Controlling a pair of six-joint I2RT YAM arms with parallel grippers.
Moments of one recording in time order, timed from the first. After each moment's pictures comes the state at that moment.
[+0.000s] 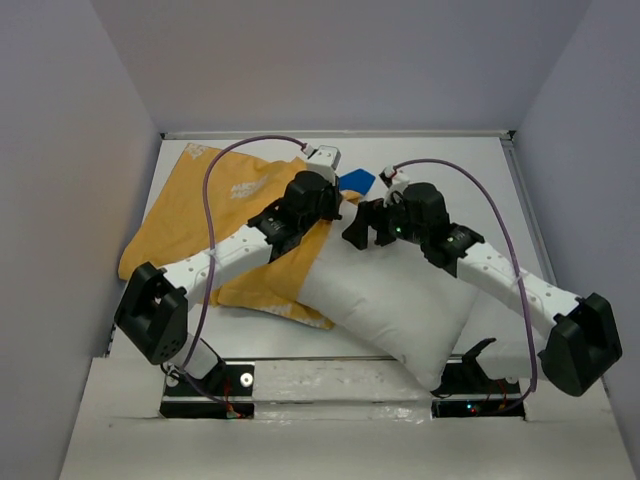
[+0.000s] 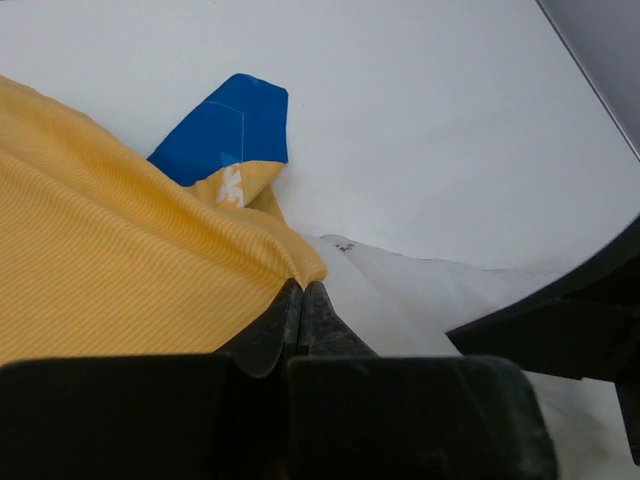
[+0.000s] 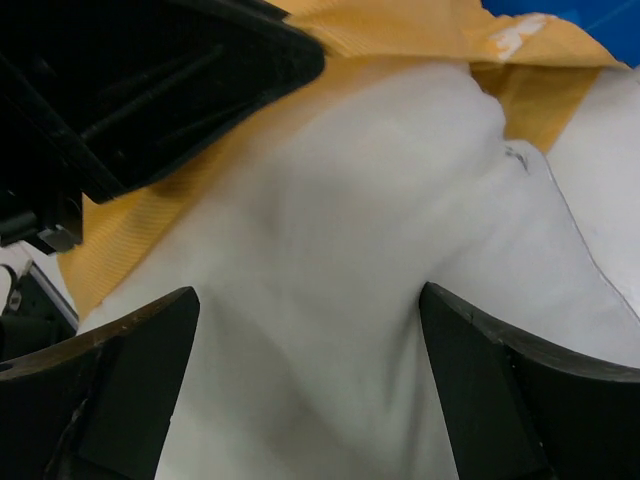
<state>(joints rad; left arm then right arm) -0.76 1.51 1.14 0.02 -0.21 -0.34 0.60 1.25 0.91 -0.11 -0.23 0.38</state>
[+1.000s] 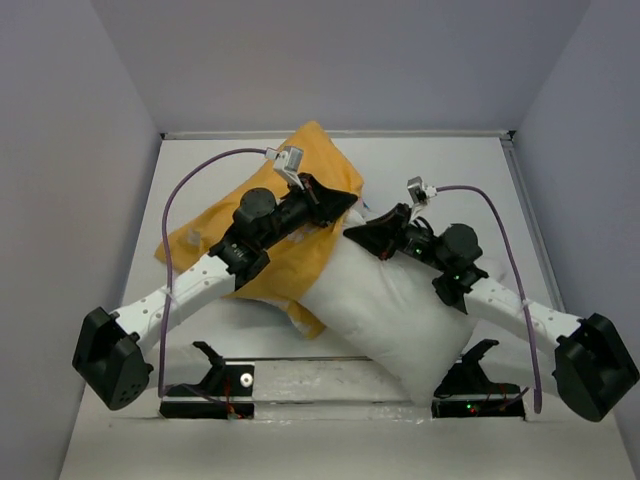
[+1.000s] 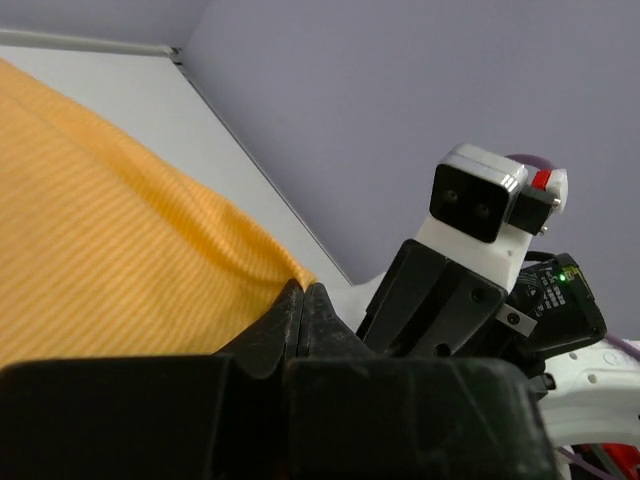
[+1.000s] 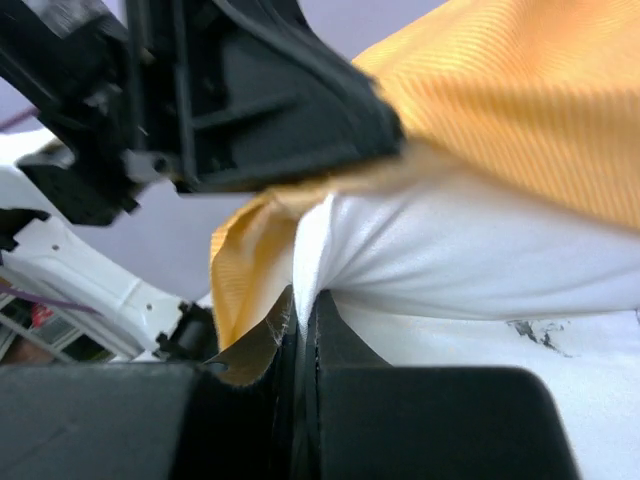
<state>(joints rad) -0.72 1.19 0.90 0.39 0.20 -0.73 0.61 1.14 0.56 0.85 -0.51 0.70</state>
